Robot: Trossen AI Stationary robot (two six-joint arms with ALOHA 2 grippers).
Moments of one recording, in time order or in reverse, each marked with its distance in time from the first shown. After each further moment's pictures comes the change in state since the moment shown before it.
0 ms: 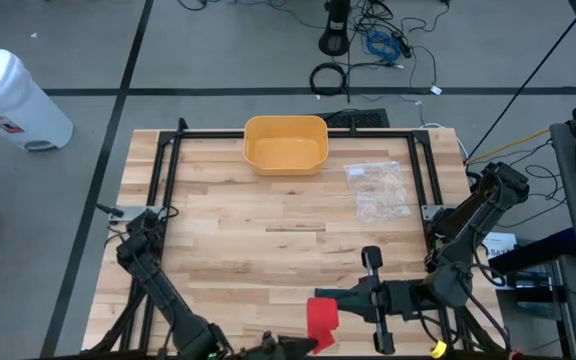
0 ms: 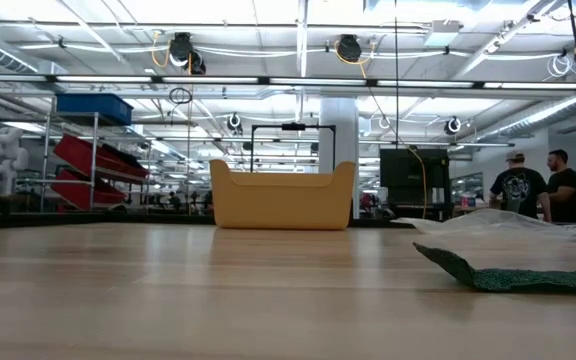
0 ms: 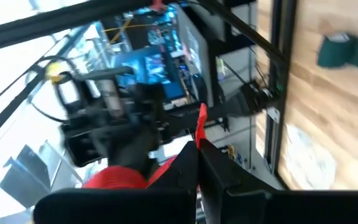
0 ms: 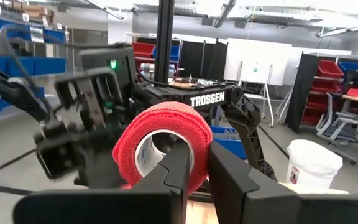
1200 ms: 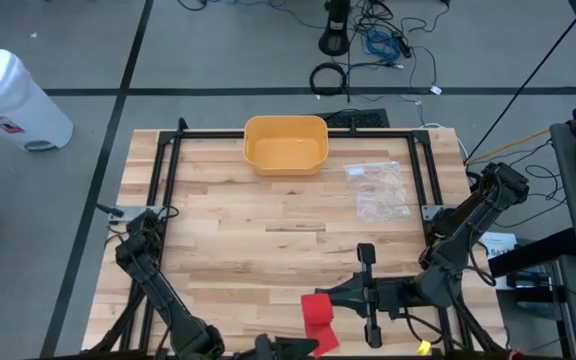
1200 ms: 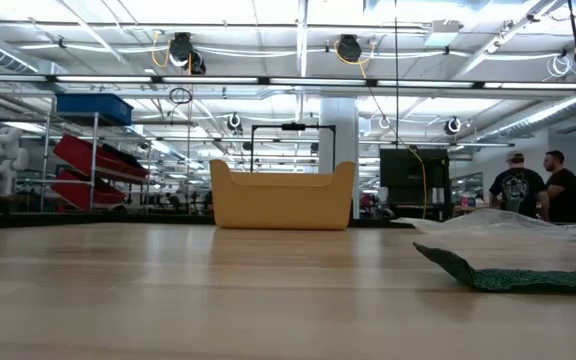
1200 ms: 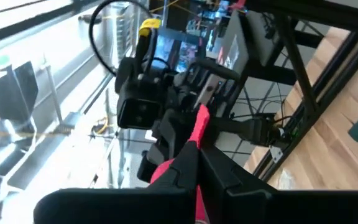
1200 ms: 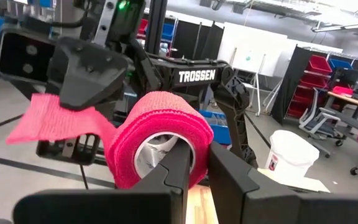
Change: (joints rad) left arm -0.004 0.000 0.000 0.356 -0.039 -0.142; right arm -0.039 0.005 0.000 -0.108 0.001 -0.020
